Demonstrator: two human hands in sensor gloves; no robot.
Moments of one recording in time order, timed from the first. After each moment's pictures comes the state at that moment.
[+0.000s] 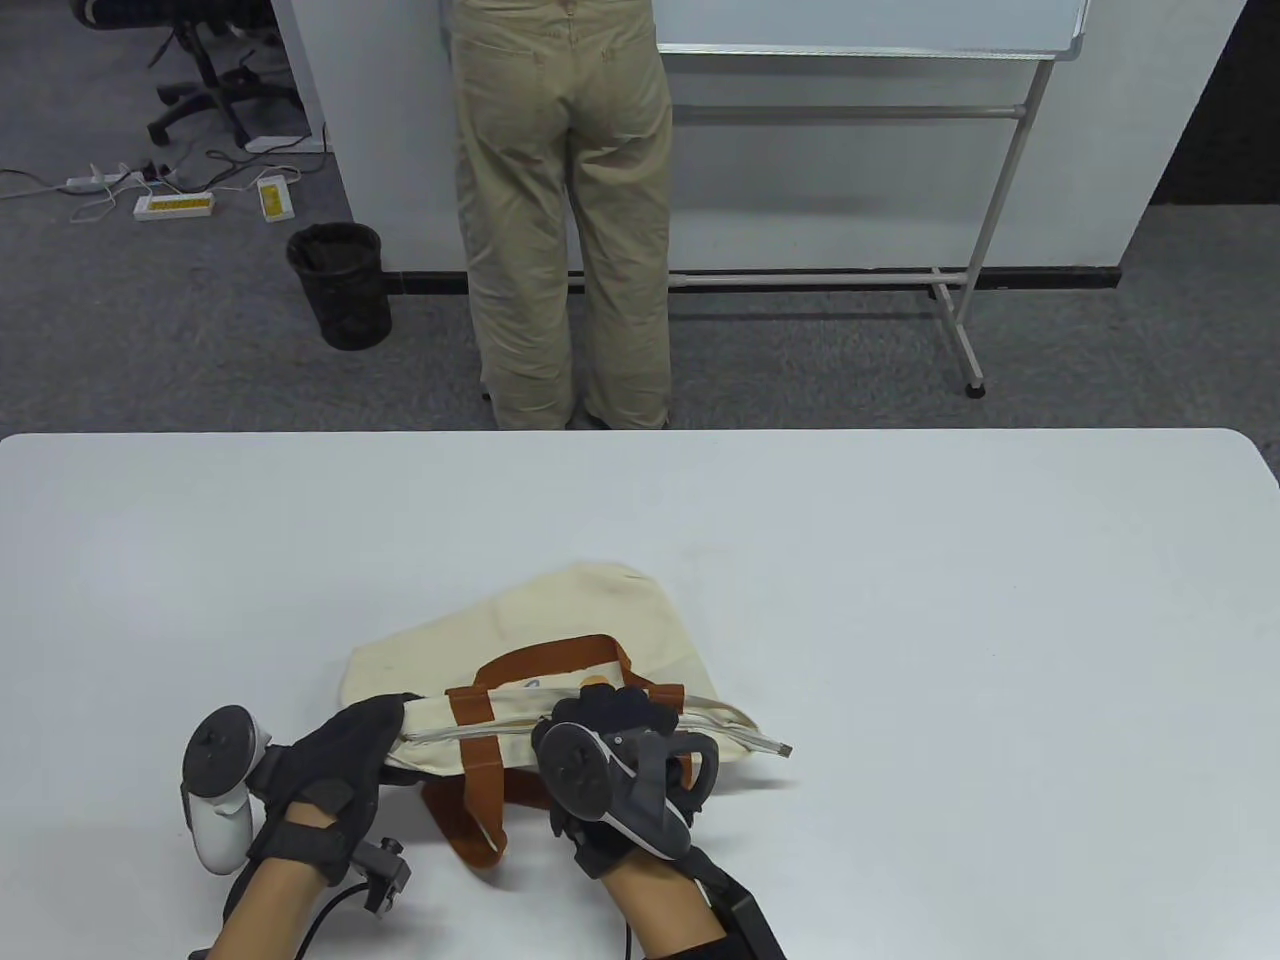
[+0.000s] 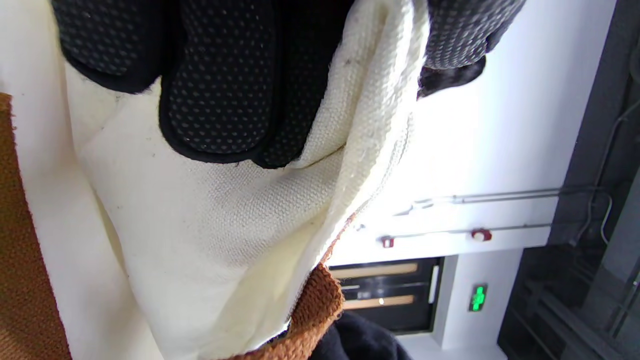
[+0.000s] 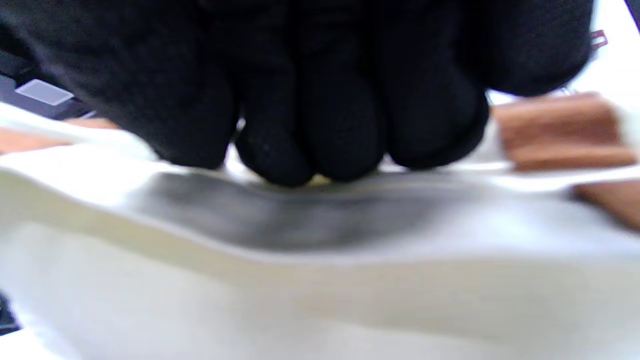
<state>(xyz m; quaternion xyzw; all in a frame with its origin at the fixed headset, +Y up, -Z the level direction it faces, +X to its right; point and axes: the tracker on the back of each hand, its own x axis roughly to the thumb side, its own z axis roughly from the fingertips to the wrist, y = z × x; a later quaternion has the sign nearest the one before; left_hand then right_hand) -0.317 -0.733 -0.321 -0.03 -0.06 0.67 0.74 -0.034 -0.683 -0.315 0.11 -0.17 0.97 0.15</state>
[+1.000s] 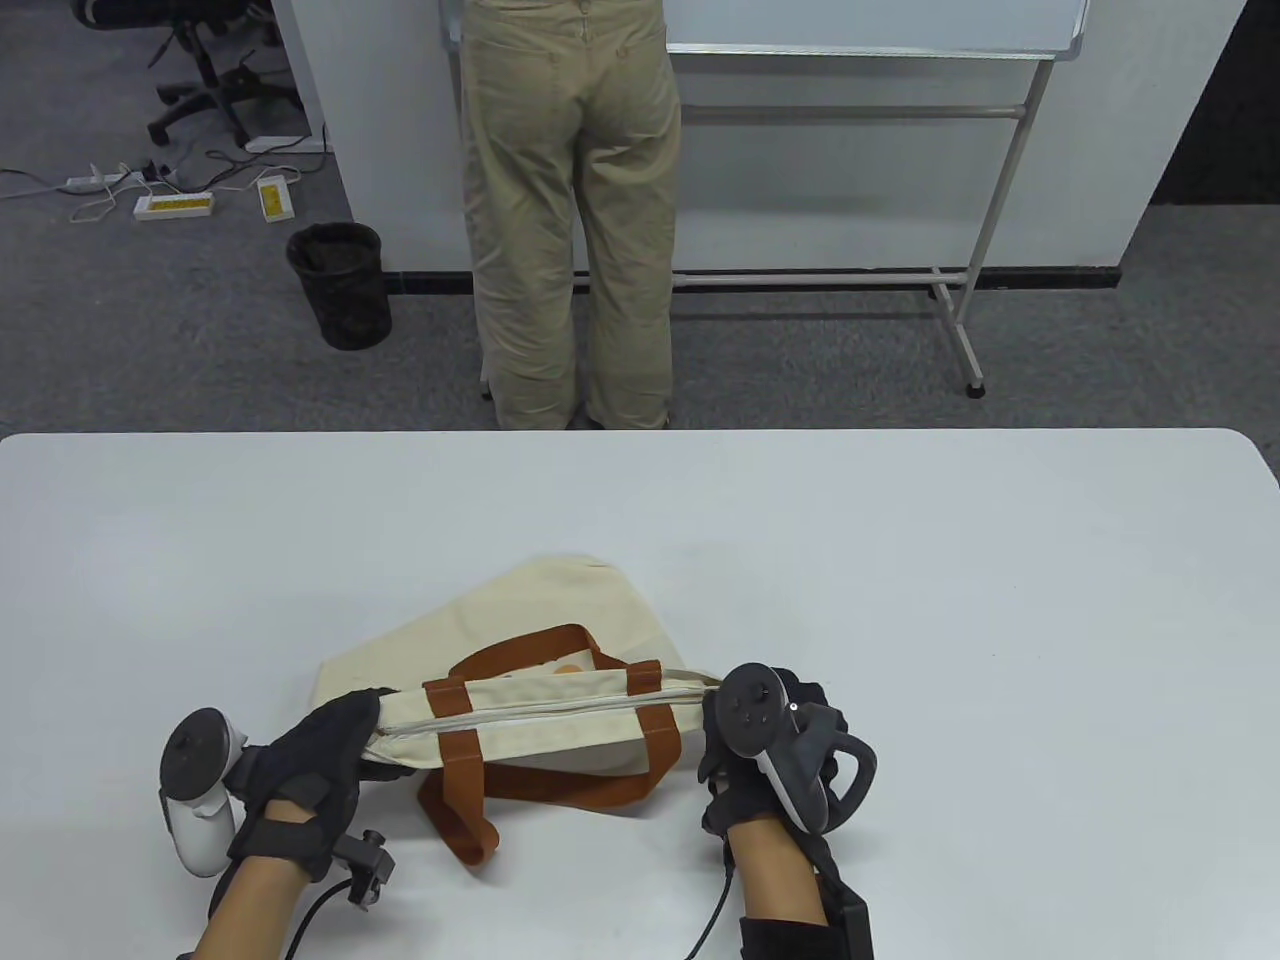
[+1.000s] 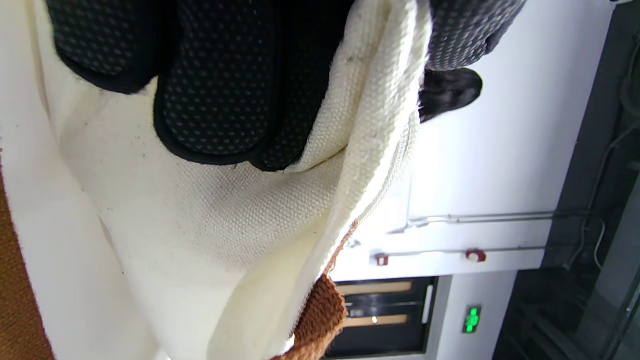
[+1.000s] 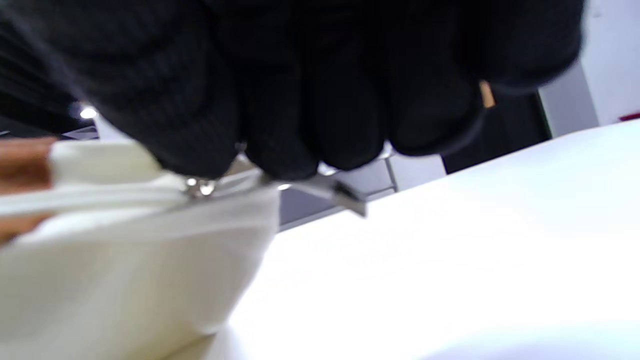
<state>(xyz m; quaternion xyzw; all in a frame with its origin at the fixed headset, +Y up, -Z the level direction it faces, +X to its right) -0.330 -0.734 -0.323 -0.02 -0.05 0.68 0.73 0.092 -0.696 -0.339 -0.13 -0.11 0.97 0.18</state>
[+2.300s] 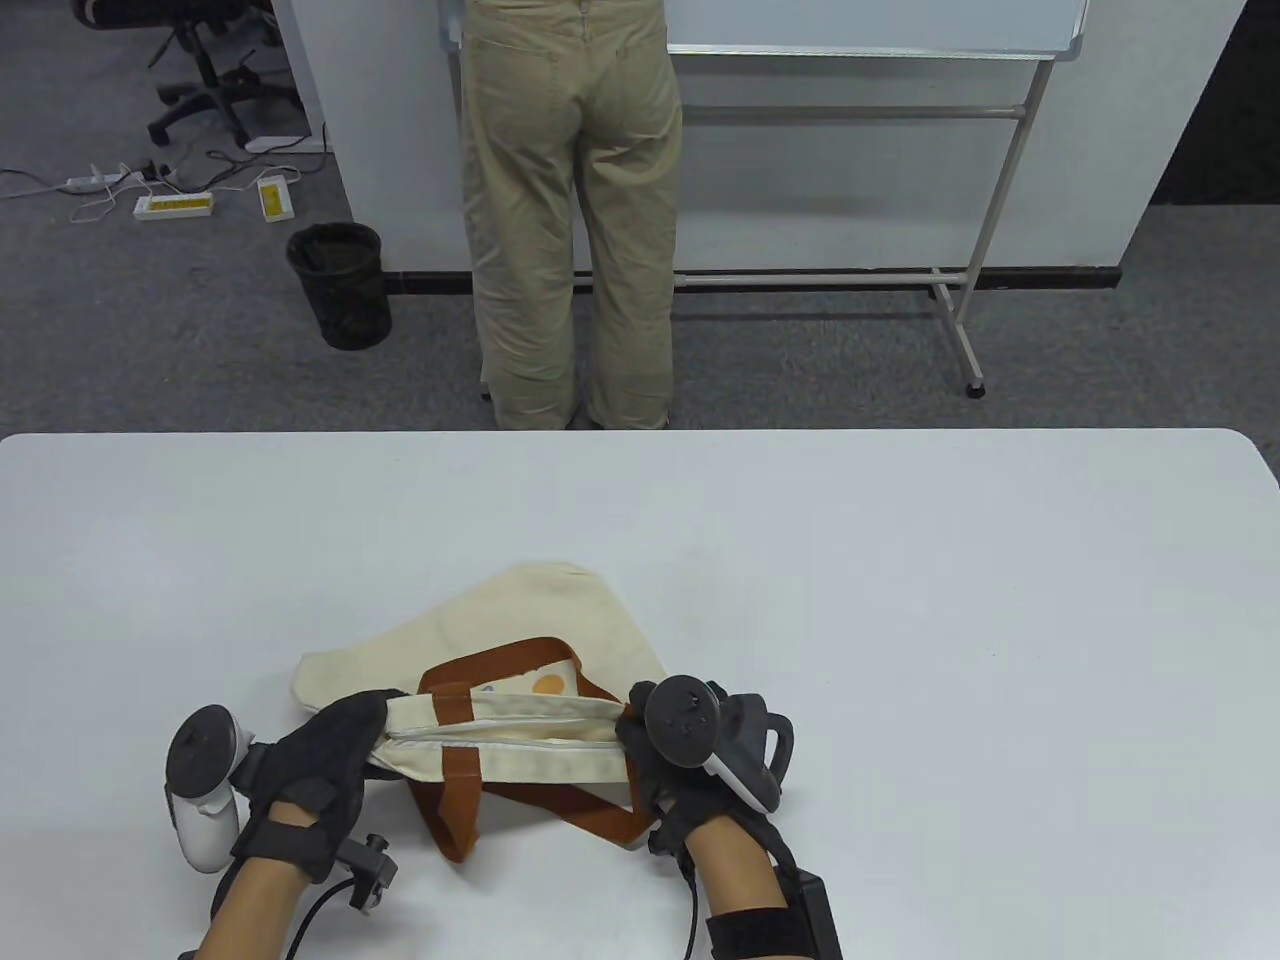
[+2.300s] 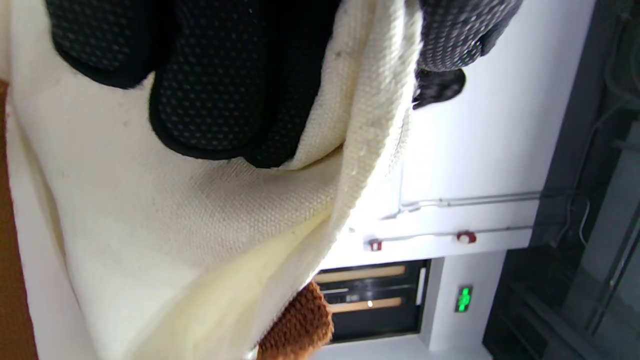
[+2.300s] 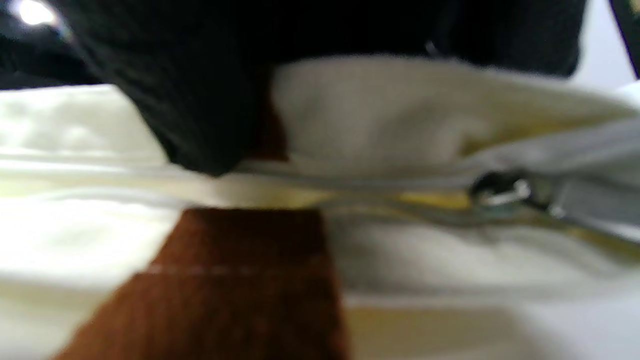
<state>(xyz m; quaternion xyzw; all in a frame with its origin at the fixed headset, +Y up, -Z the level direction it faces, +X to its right) -0.328 -0.729 -0.324 -0.01 -0.08 0.66 0.75 0.032 -0.723 -0.352 0.06 -0.10 0.97 0.23</state>
